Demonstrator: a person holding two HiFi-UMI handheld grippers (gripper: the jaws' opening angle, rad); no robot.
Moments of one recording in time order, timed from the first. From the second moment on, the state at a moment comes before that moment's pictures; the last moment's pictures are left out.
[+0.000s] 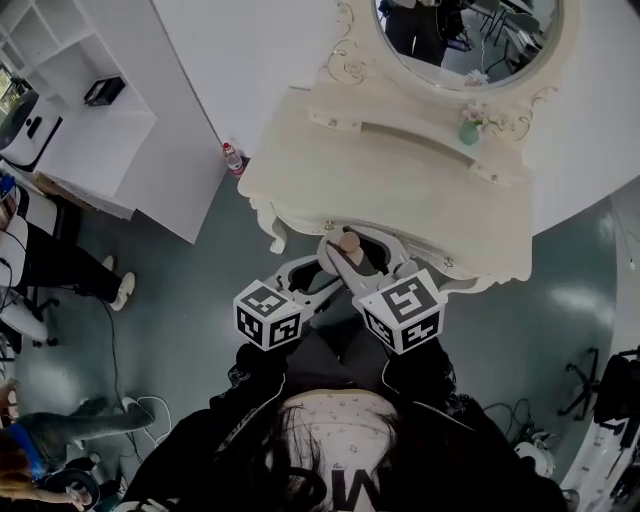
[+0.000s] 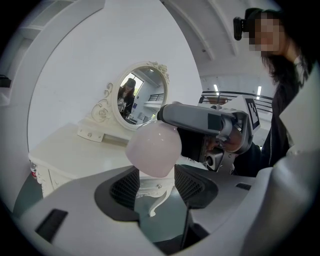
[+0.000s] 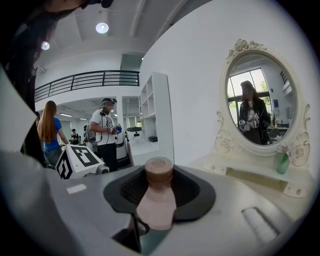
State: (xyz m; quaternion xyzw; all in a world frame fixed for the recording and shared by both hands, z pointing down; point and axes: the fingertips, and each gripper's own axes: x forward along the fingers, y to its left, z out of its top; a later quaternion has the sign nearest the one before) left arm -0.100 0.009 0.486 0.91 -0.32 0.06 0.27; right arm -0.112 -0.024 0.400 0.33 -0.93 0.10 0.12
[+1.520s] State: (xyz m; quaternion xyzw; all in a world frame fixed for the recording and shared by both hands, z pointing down) left arm 0.005 0.099 0.493 0.88 -0.40 0.05 0.27; right arm -0.012 0.070 0.406 0.25 -0.96 0.08 0.12
